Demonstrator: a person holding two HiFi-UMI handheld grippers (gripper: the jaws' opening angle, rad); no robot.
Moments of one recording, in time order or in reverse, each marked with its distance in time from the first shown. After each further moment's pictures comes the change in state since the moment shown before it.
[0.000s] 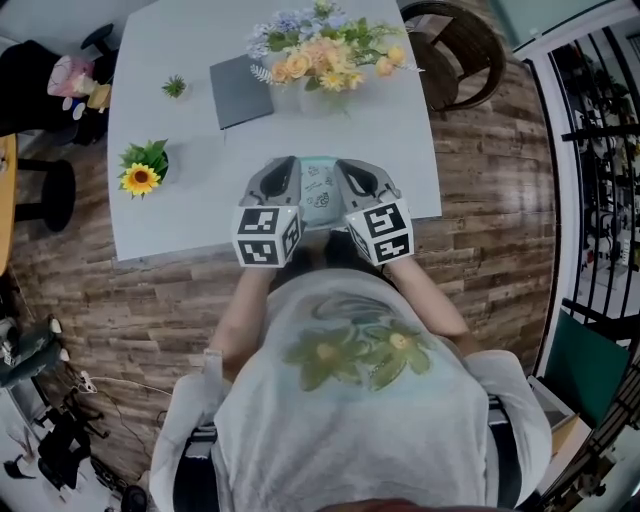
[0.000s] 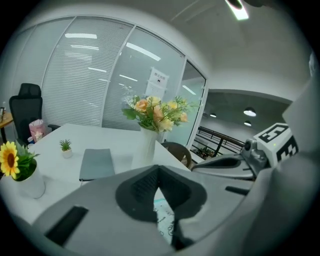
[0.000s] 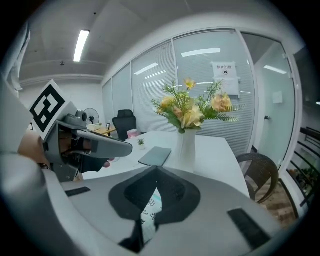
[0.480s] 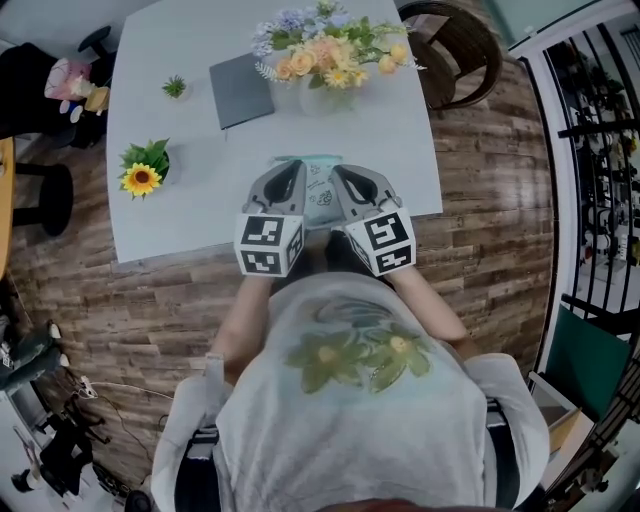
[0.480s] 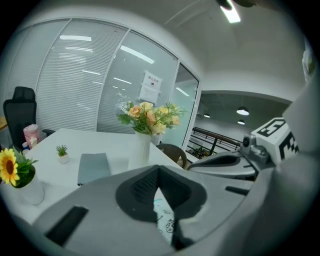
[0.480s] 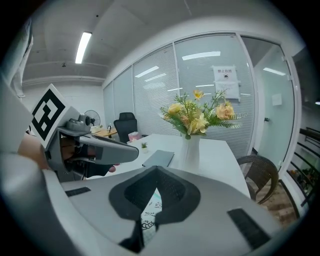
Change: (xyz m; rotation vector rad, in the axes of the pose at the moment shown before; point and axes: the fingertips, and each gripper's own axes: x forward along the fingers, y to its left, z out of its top) left arm -0.016 -0.011 0.005 0.053 -0.033 -0.052; right arm -0.013 0.023 0.013 -0.003 -0.032 -0.001
